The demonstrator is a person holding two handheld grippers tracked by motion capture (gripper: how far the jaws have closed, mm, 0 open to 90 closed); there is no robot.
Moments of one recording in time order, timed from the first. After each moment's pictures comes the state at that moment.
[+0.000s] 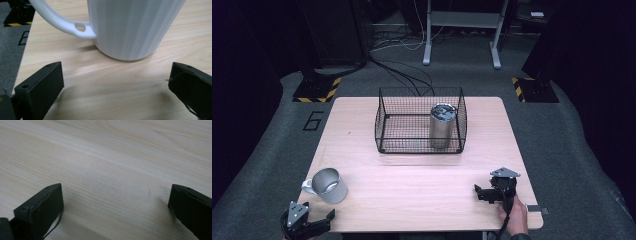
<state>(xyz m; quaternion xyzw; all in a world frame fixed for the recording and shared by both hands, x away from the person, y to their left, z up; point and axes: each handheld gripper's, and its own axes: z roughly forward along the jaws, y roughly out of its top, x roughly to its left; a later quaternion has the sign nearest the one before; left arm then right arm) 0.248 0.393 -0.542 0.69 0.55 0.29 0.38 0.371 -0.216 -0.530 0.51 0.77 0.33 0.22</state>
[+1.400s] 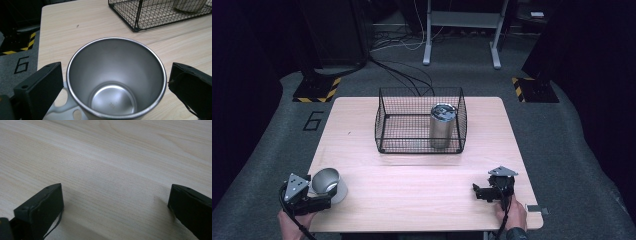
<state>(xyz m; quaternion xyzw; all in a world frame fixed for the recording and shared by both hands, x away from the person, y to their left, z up) 0.299 0.376 -0.466 0.71 0.49 0.30 0.40 0.375 -0.211 -0.530 0.50 0.77 0.33 0.21</state>
